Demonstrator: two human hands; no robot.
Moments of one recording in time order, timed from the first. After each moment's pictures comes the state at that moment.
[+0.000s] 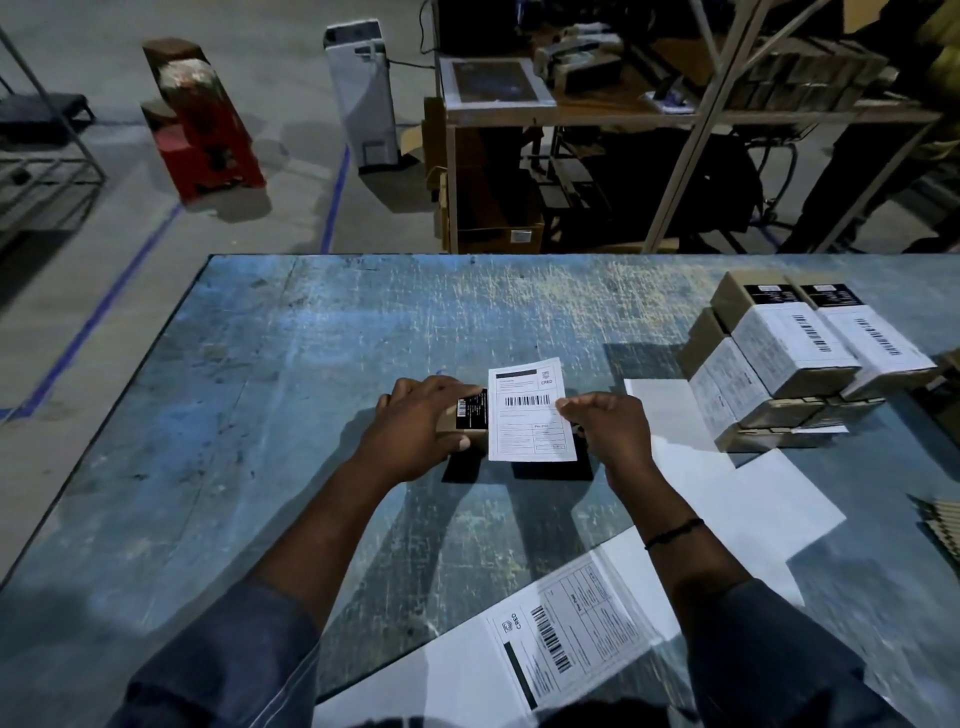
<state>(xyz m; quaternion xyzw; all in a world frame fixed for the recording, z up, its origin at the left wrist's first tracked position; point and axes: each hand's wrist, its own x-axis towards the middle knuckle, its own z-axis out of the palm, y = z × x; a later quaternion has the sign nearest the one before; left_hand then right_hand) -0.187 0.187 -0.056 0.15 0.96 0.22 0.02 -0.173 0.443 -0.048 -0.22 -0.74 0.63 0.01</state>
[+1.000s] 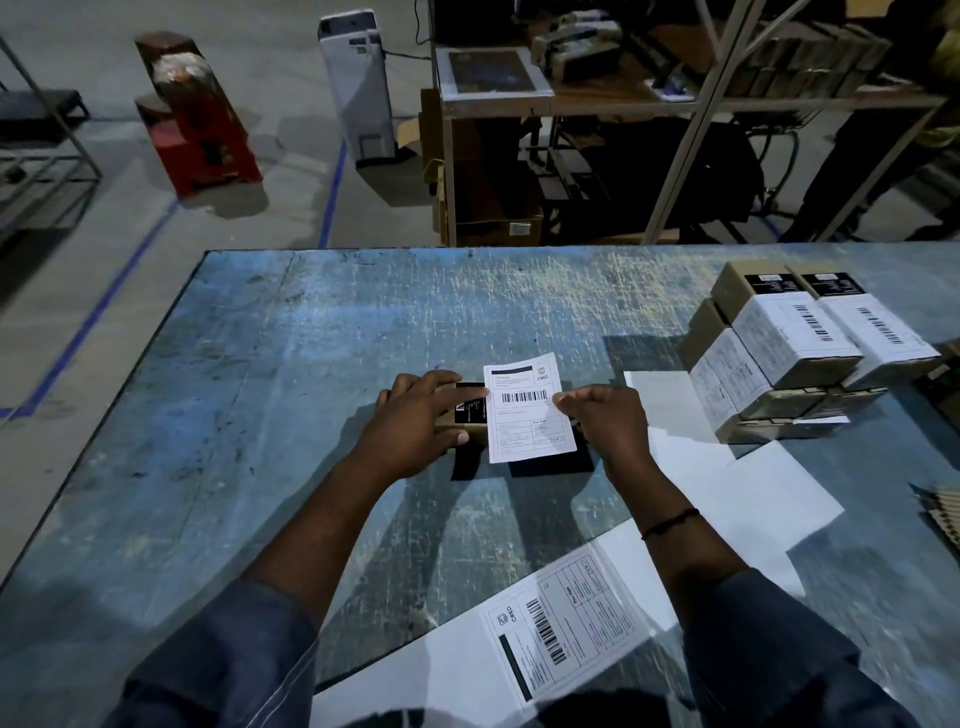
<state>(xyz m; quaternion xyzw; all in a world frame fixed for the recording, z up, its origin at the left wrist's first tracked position) -0.187 0.187 -0.055 0.17 0.97 0.18 0.04 -0.176 0.441 -0.049 -0.21 -0.80 0.57 0.01</state>
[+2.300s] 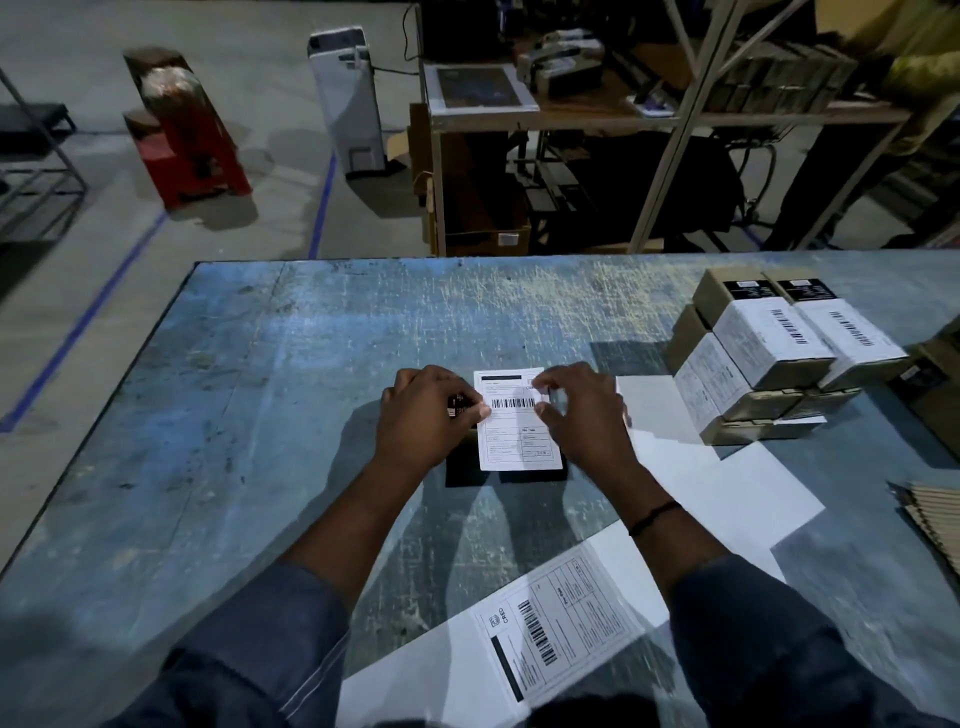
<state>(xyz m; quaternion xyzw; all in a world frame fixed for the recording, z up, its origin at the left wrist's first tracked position) -0.187 0.223 -0.046 0.07 0.96 0.26 -0.05 -0.182 0.445 -0.060 0.02 -0.95 0.28 0.14</state>
